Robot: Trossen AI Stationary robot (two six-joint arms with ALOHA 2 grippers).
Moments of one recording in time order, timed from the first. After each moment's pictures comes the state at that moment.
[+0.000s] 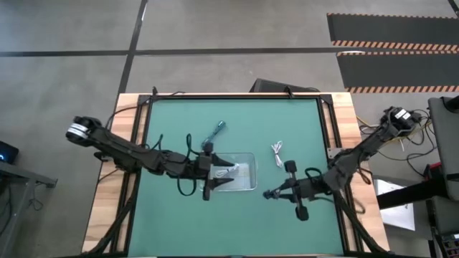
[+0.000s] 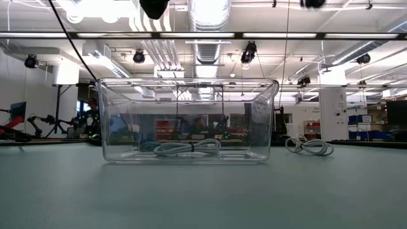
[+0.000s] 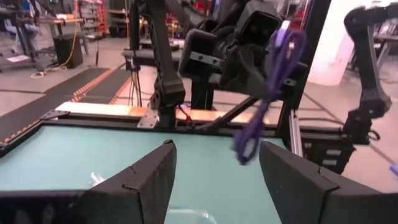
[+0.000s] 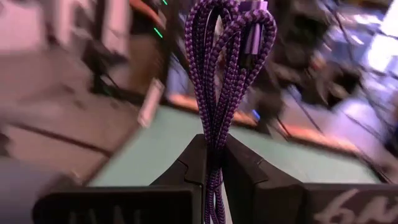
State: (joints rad) left arm -0.32 1.37 0.84 0.49 -0.31 -0.12; right arm 0.65 1.15 0.61 0.50 0.44 -0.17
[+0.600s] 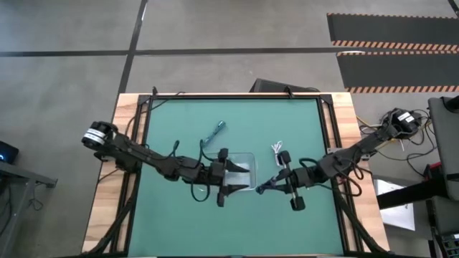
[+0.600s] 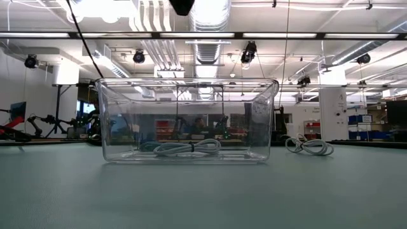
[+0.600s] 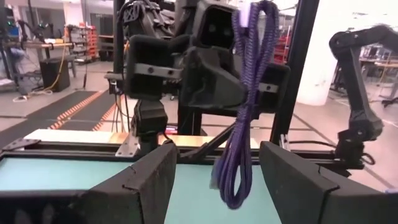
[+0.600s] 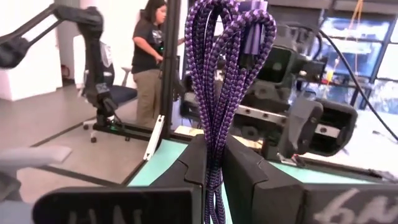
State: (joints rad) left arm -0.32 1.59 0.96 0.70 -0.27 -0.07; right arm 0.49 1.16 0.60 0.64 0.23 -0.12
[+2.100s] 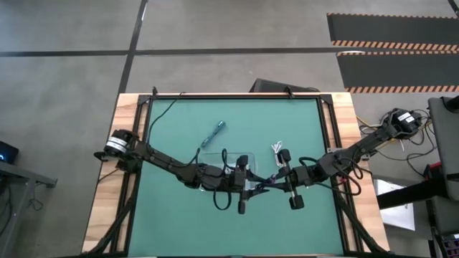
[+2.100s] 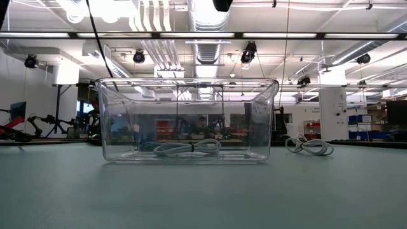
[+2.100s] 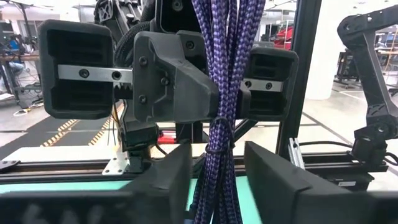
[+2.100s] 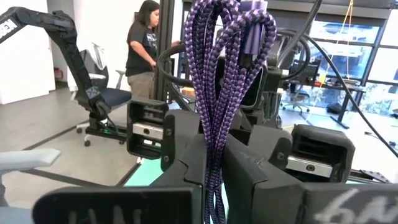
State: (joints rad) left arm -0.32 1.85 1.23 0.70 -0.26 -0.01; right arm 0.48 1.16 0.59 0.66 0.24 -0.13
